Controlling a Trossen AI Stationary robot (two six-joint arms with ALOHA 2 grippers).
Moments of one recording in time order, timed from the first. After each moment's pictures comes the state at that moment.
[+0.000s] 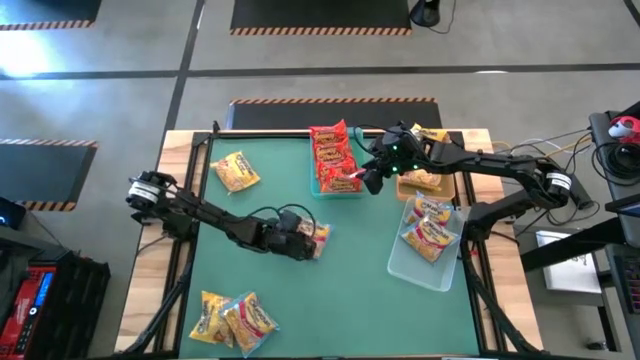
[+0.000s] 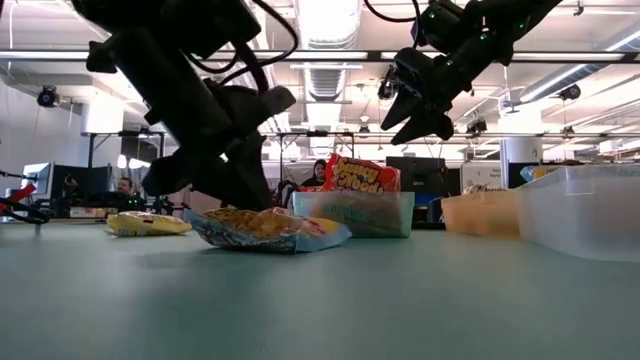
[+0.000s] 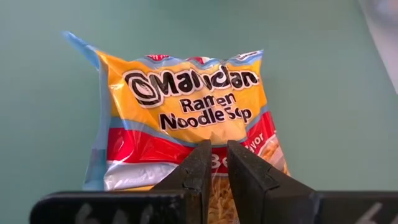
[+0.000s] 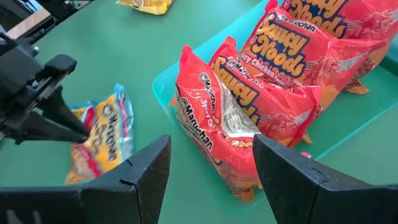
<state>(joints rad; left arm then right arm) -0.26 1.71 0.86 -0.13 -0.43 -1.20 -0.45 1.34 0.93 -0.28 -0.21 0.26</state>
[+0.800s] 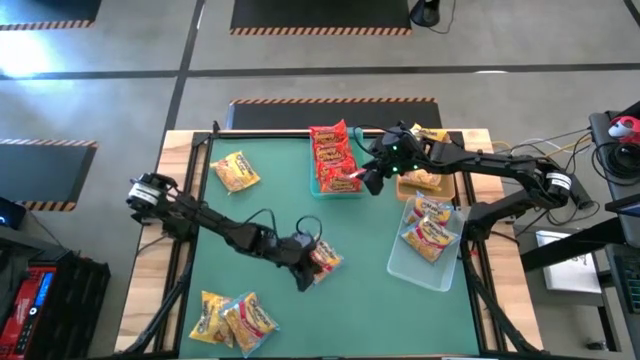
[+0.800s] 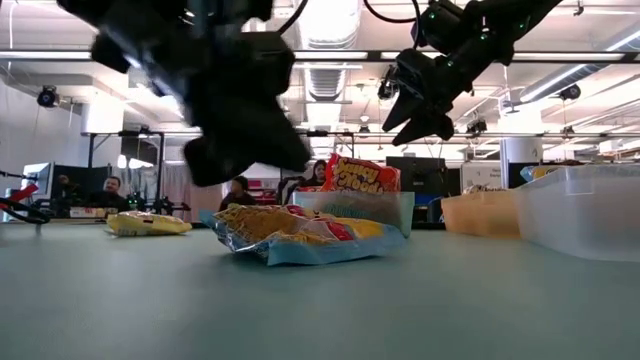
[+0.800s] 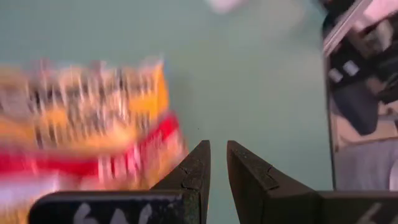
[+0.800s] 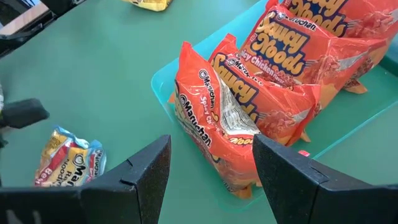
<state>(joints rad) -0.31 1.72 0.85 0.22 -0.06 -0.82 -0.45 1.34 0.93 -0.29 -0.21 0.24</state>
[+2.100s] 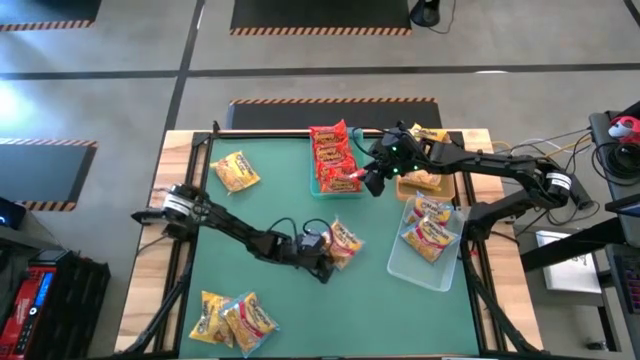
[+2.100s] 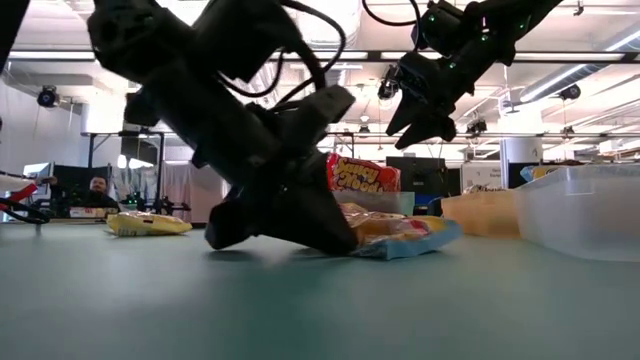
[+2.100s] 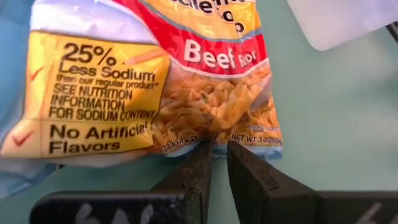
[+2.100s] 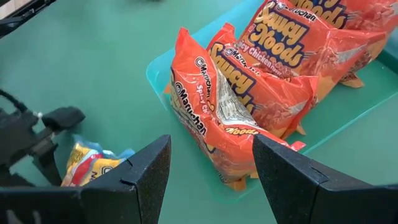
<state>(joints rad) -0.28 1.99 0.95 0.31 -0.25 -1.02 -0.45 1.34 0.92 -0.32 -0.20 0.21</state>
